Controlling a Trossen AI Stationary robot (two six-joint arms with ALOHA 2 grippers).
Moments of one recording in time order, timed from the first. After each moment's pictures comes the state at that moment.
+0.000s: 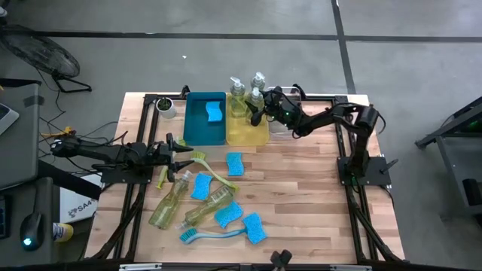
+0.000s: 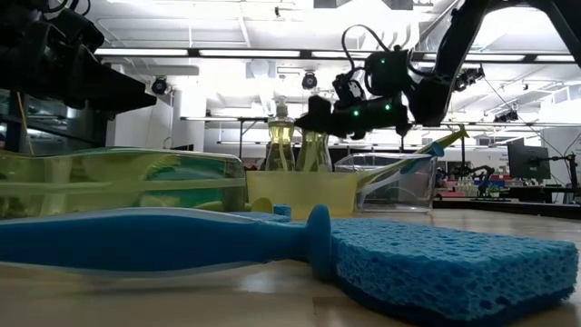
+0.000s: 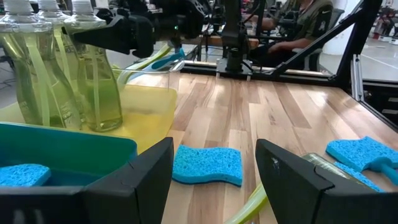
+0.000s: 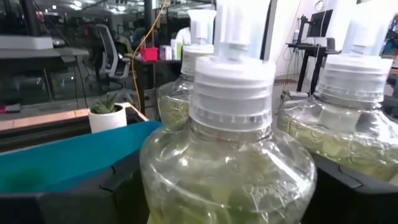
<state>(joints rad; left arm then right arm) -0.18 0.18 0.04 0.07 -0.34 -0.08 -0.51 1.89 0.80 1.13 0.12 -0.03</state>
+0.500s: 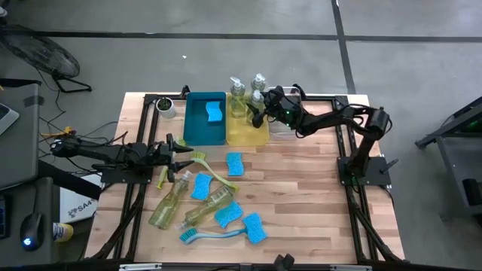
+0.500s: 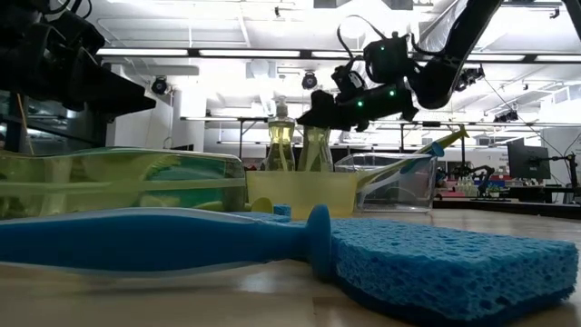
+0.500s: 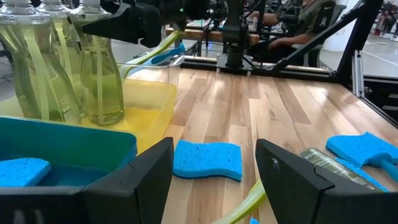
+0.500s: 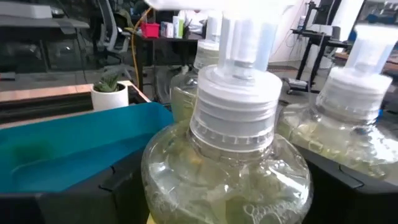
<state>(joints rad) -0.18 0.18 0.04 0.05 -0.33 -0.09 -0.49 1.77 0.80 0.93 0.14 -0.08</state>
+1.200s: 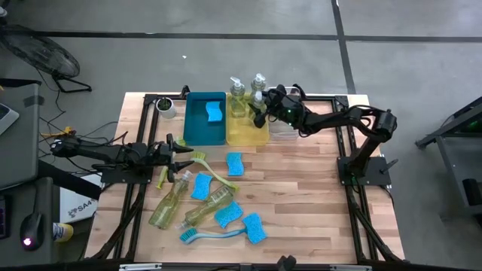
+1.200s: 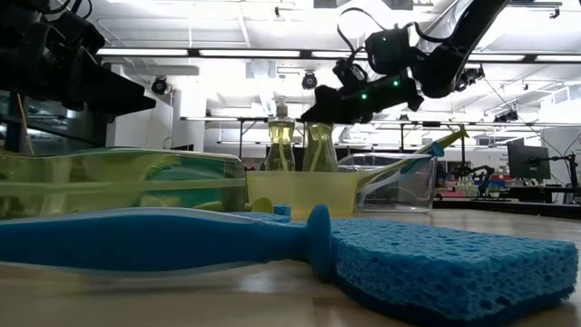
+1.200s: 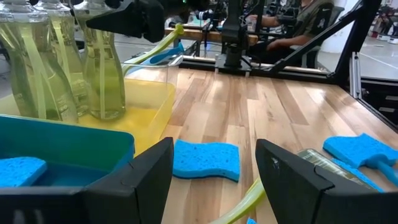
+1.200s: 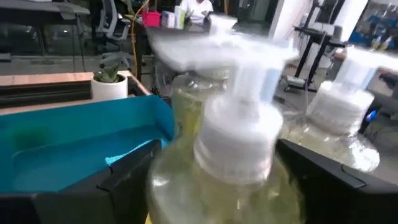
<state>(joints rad) -0.18 0.18 0.04 0.05 -0.32 -0.10 -0.48 1.70 0.80 0.80 0.15 -0.13</state>
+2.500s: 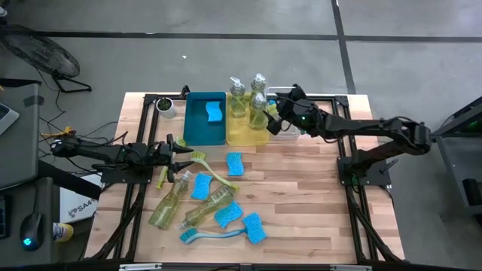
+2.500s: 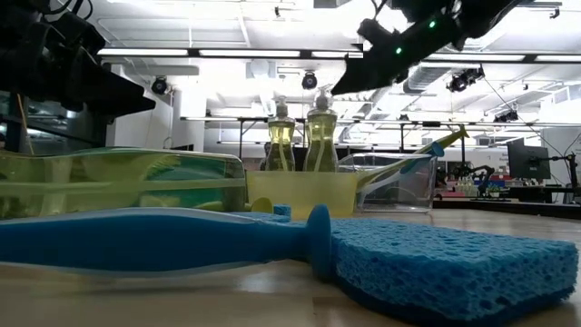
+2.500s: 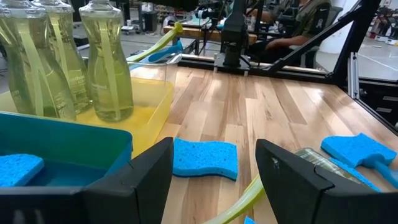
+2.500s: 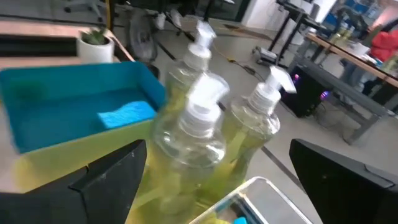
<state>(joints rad) -0.18 0.18 0.04 0.05 -0.32 -0.11 -0.32 1.31 0.80 0.22 0.44 -0.18</state>
